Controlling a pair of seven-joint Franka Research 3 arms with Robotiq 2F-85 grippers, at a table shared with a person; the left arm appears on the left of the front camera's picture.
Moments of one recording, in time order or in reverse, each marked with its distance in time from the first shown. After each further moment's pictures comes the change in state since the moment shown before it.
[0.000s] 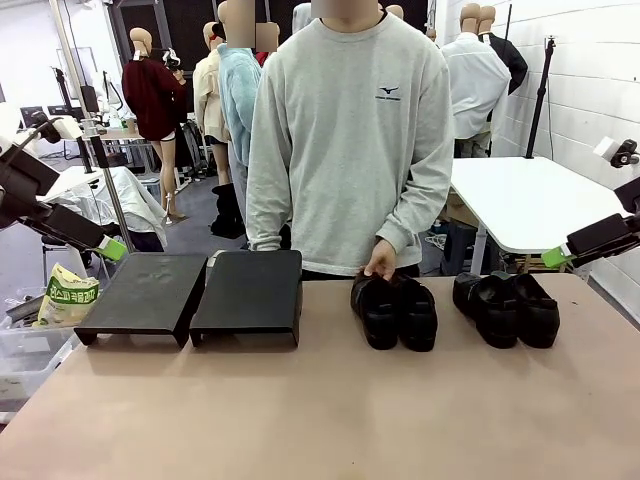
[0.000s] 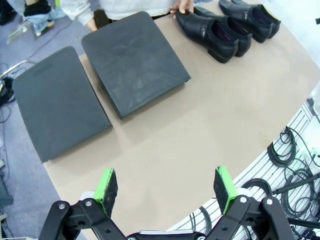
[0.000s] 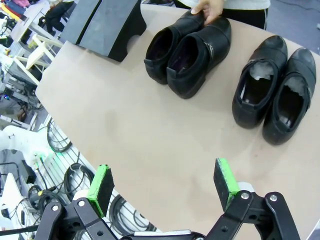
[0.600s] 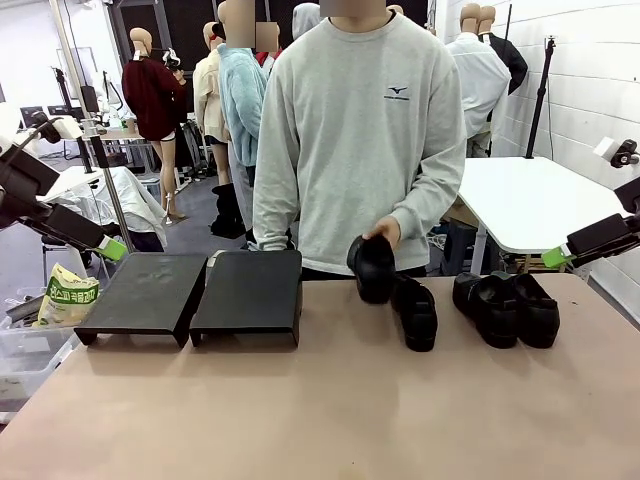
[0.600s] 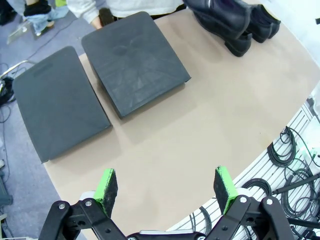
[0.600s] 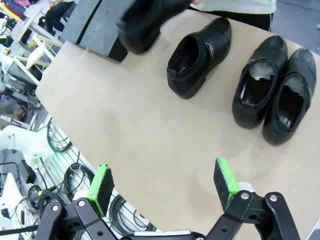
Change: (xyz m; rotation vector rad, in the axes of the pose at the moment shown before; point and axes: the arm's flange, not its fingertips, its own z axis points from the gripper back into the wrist) left arm 0.000 0.000 0.000 0.000 0.000 0.000; right arm 0.000 0.000 0.000 0.000 0.000 0.001
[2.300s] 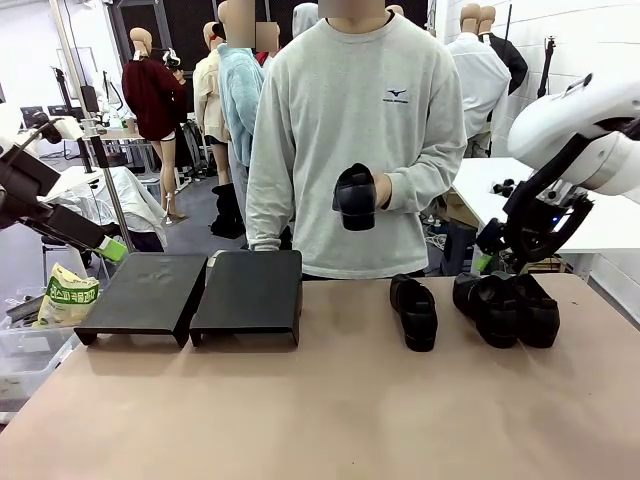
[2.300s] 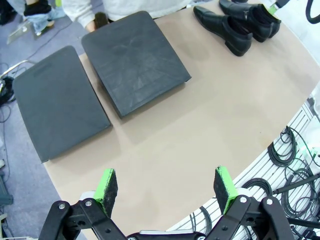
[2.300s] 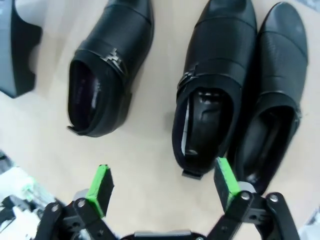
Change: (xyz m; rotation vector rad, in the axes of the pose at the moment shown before) left arm 0.000 0.000 -0.001 0.002 0.002 -0.001; right arm 0.124 -0.104 -0.175 -0.220 0.424 -0.294
